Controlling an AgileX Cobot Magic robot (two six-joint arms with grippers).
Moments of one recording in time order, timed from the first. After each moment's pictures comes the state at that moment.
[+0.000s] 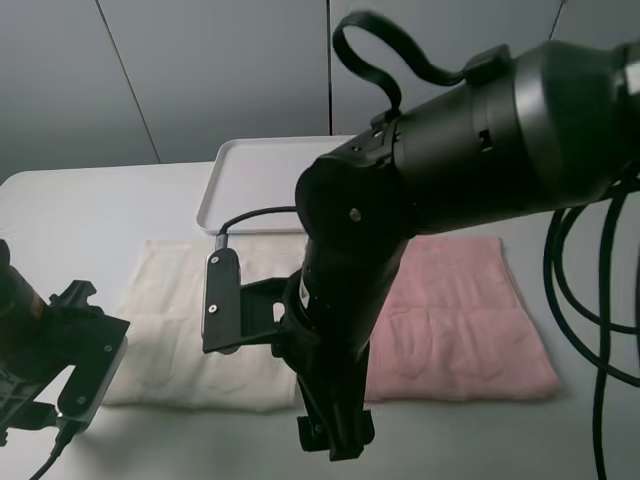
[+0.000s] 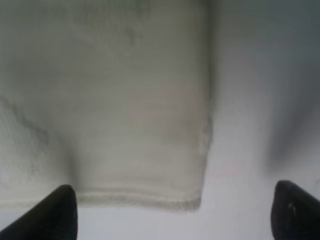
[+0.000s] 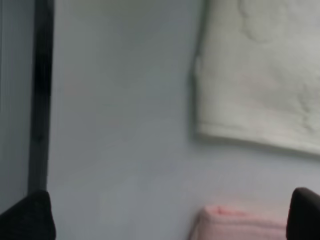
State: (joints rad) left arm -0.30 1.64 -0.49 0.21 0.46 1.17; right arm 1.05 1.82 -1.02 0.17 0.76 -0.76
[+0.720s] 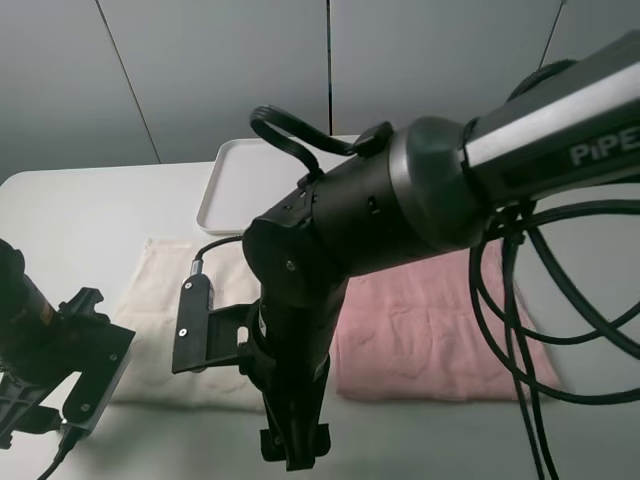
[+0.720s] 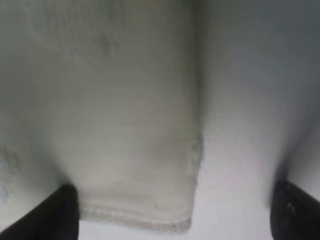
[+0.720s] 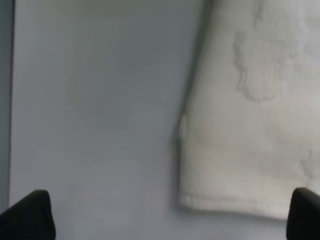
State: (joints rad) left arm -0.30 1.70 -0.49 0.23 0.42 1.17; right arm 1.08 1.97 -1.12 0.15 0.69 -0.70
